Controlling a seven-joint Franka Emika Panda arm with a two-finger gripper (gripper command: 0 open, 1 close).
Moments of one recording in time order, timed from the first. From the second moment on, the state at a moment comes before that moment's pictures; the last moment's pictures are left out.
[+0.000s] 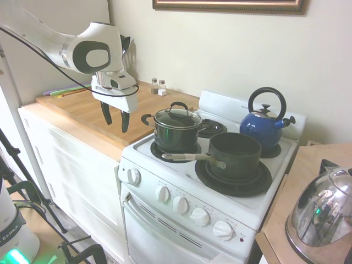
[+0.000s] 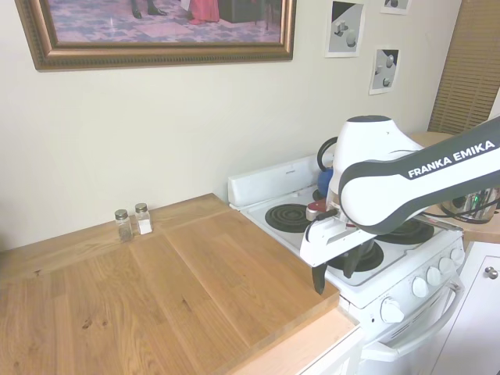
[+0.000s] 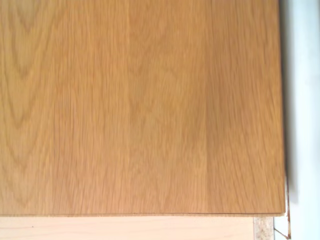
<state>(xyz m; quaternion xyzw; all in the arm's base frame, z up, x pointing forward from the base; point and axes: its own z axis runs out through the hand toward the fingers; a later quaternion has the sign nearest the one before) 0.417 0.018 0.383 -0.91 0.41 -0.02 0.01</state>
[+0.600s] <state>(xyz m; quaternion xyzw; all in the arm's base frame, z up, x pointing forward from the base) 0.376 -0.039 0.441 -0.88 0.47 -0.09 0.06</state>
